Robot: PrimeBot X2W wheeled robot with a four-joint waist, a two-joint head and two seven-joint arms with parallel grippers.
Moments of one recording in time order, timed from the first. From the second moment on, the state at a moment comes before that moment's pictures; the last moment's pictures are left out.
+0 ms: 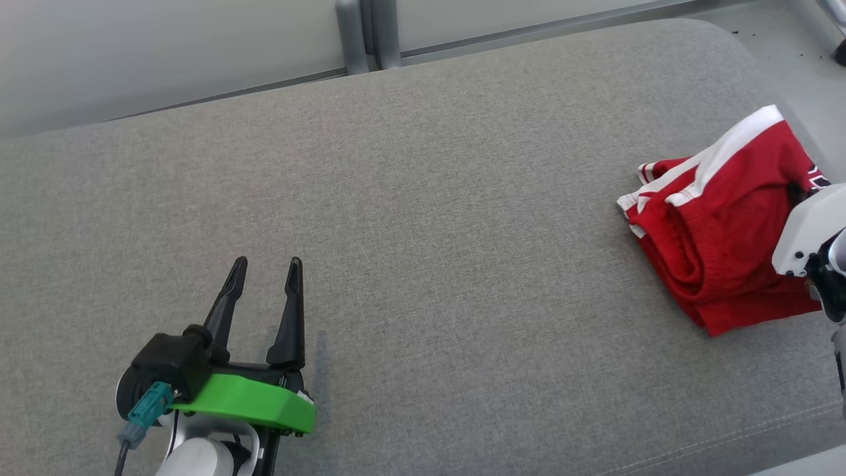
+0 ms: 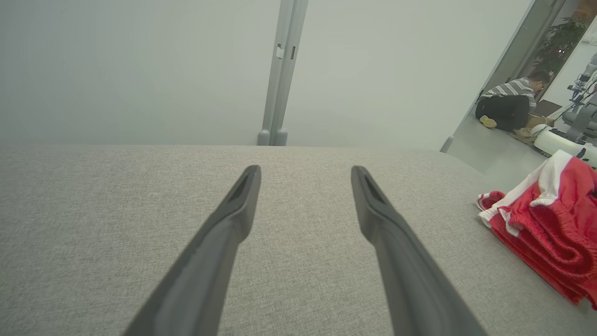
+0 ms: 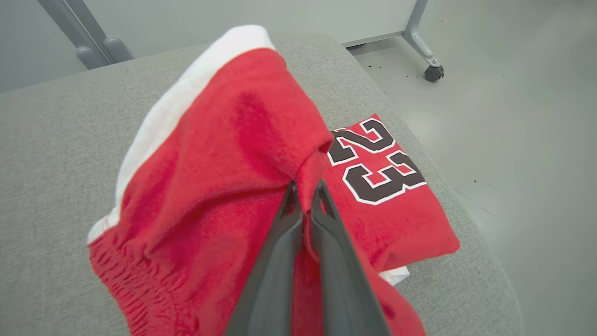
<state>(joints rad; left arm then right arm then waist) -0.13 0.30 -0.45 -0.03 -0.58 0.18 -0.22 -0.57 -0.34 -0.14 0.60 0.23 0.13 0.32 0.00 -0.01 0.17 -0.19</state>
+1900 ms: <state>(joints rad) -0.15 0.32 -0.39 -0.03 -0.62 0.22 -0.24 -0.82 -0.23 -0.29 0.92 -0.03 0.13 -0.12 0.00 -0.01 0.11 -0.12</state>
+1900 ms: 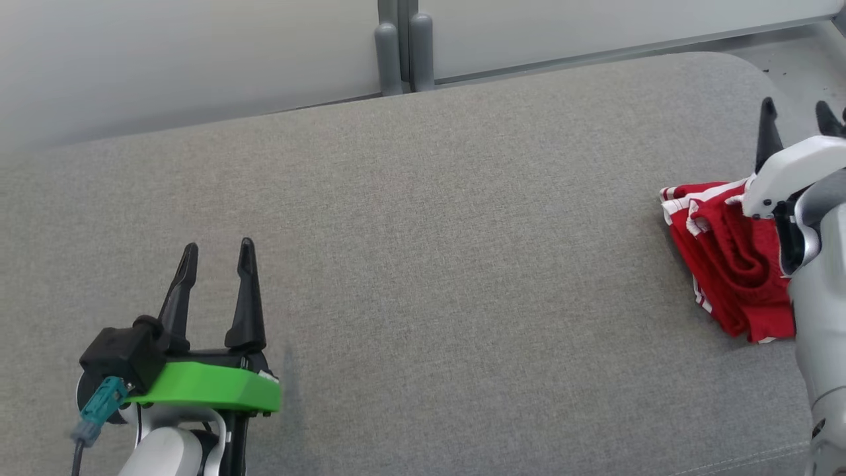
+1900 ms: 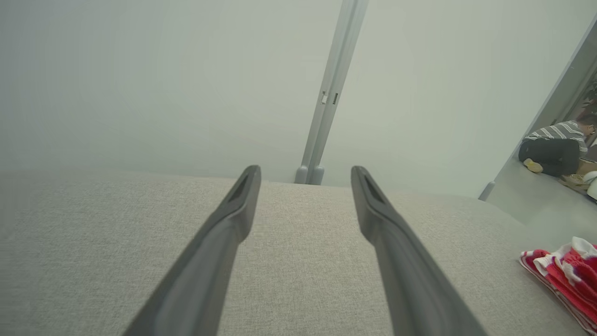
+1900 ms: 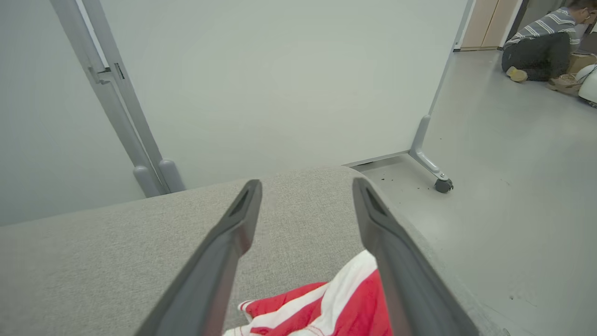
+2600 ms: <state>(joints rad) -0.05 0.32 -0.32 0.04 -0.60 0.24 -0.26 -0.33 -0.11 -0.02 0.26 0.17 0.13 -0.05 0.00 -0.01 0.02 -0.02</state>
